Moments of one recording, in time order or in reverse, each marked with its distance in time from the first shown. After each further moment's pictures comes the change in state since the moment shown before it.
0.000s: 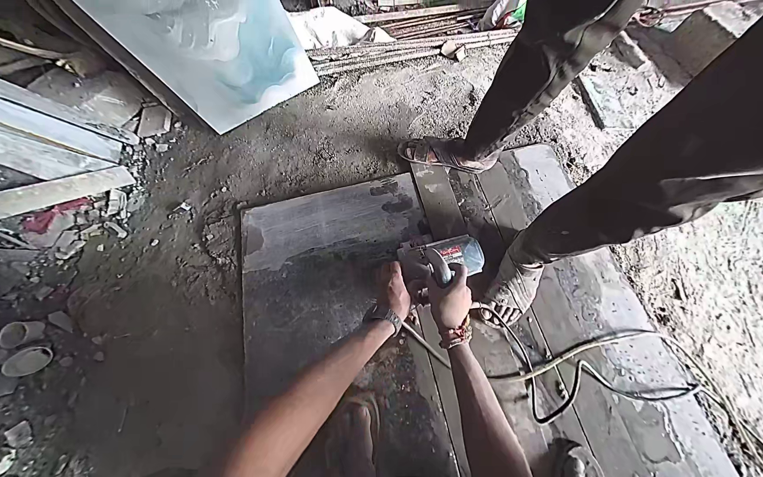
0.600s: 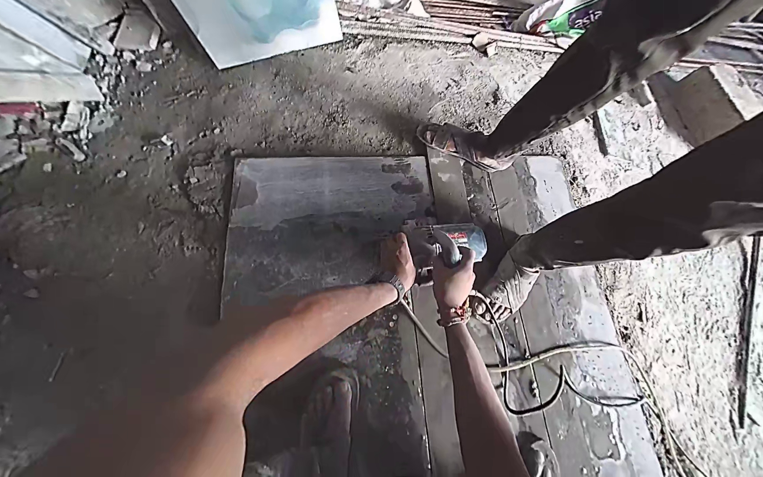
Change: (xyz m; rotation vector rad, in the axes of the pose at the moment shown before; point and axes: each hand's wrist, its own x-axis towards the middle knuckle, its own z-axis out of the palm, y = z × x) left_hand 0.016 0.002 -0.023 -0.012 -0.165 -0.049; right_hand 0.006 -0.009 0.015 0.004 0.127 -0.054
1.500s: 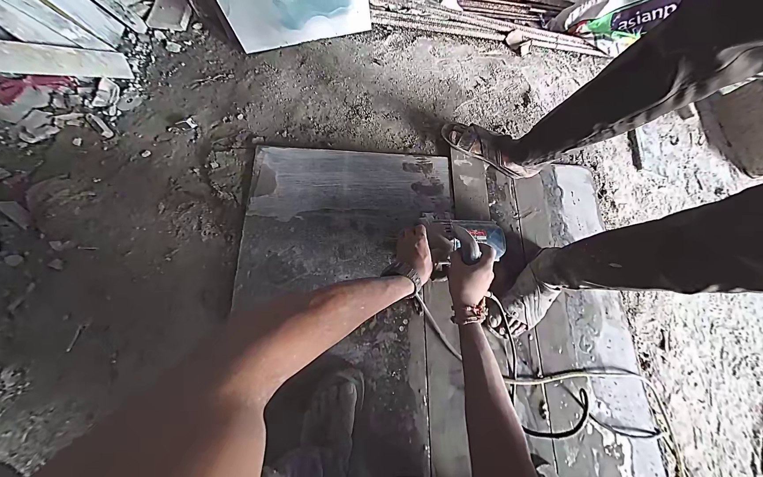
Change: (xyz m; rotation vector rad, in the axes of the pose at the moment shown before) left_hand 0.029 -0.006 -0.004 -0.102 0.055 0.028; right_hand 0.017 -0.014 0.014 0.012 0.079 -0.089
